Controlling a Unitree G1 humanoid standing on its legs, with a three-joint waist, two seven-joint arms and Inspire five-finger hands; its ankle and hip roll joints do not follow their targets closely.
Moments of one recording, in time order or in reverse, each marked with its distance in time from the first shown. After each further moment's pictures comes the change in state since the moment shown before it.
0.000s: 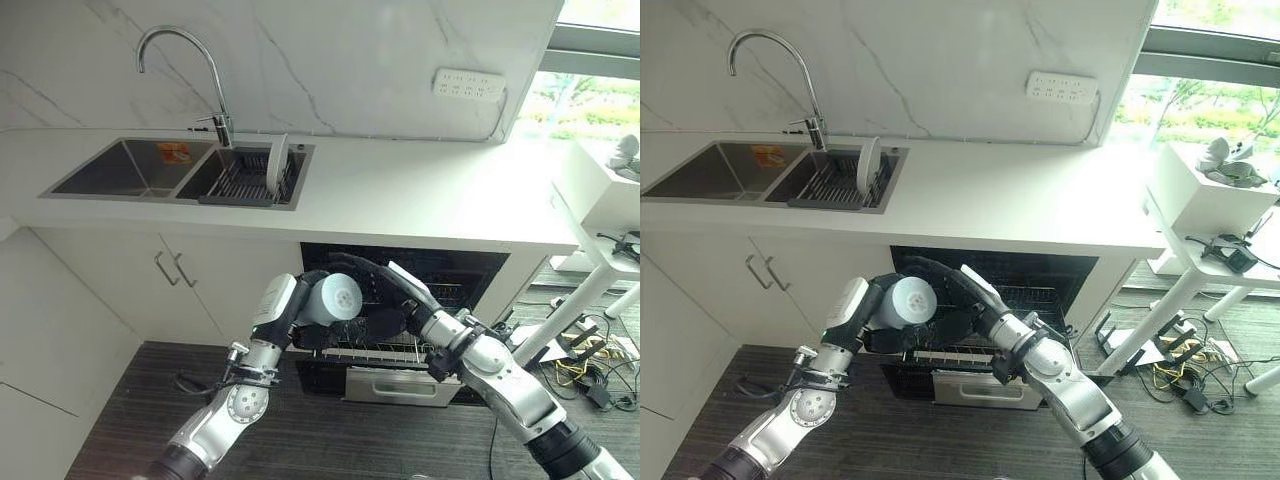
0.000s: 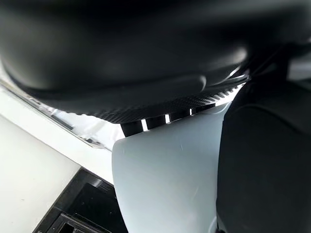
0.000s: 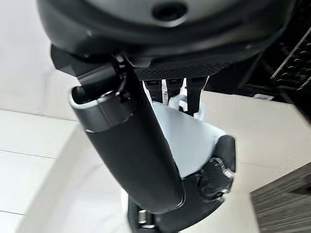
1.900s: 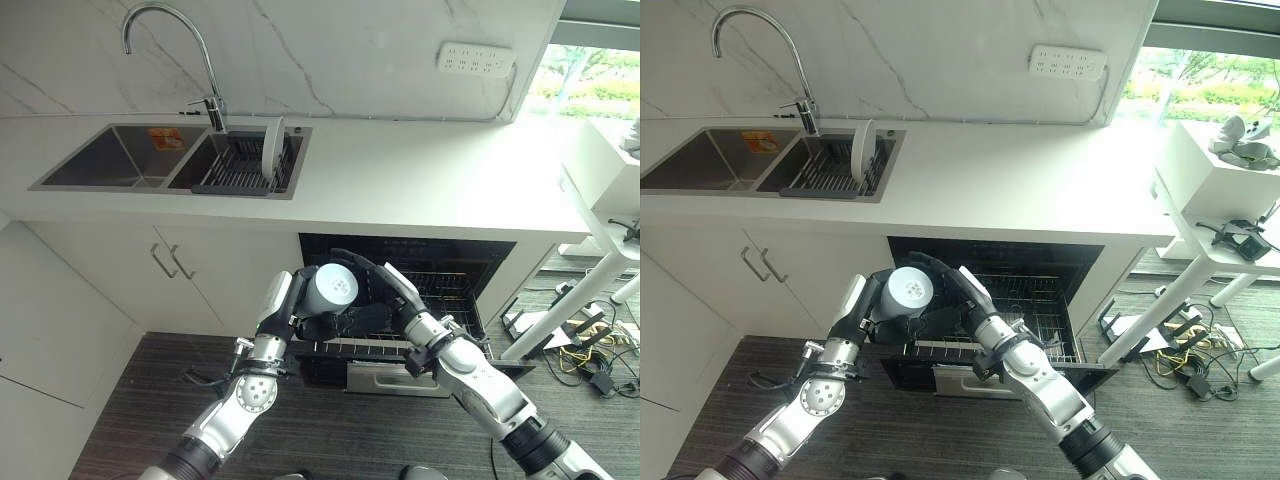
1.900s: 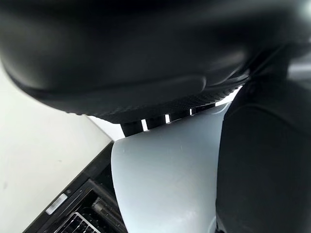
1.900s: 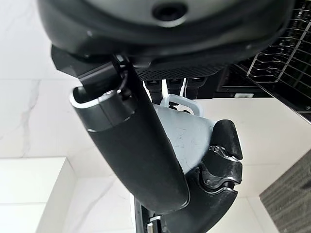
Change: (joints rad) left arm -0.041 -0.066 -0.011 0.043 -0.209 0.078 -0.018; right arm -0.033 0.126 0.081 0.114 0.126 -0.050 -0.198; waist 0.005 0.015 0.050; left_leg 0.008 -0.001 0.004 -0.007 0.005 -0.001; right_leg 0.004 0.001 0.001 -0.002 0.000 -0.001
